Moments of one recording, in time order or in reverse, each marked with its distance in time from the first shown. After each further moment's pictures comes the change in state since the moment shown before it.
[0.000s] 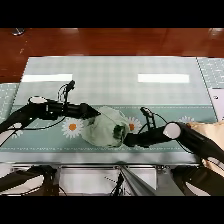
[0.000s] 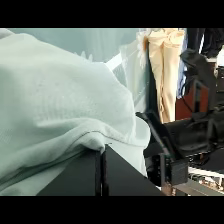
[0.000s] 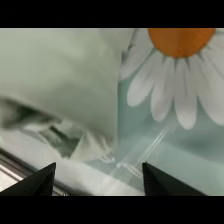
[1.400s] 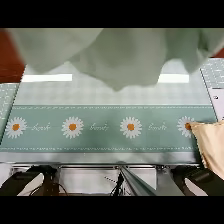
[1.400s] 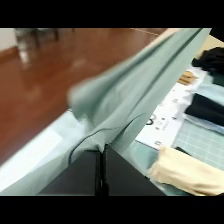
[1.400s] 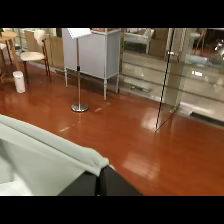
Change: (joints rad) left arm 0.138 0.352 1.397 0.336 -0.229 -0.378; right arm -0.286 0.166 1.656 -0.431 0.465 -0.214
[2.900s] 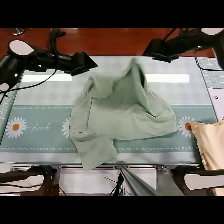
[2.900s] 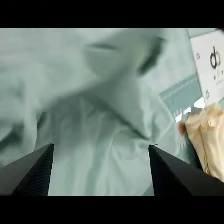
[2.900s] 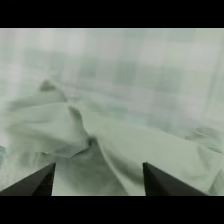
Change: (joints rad) left arm -0.110 -0.512 -0.655 0.091 0.263 -0.040; right arm -0.294 -0.703 -0.394 0.299 -0.035 0.032
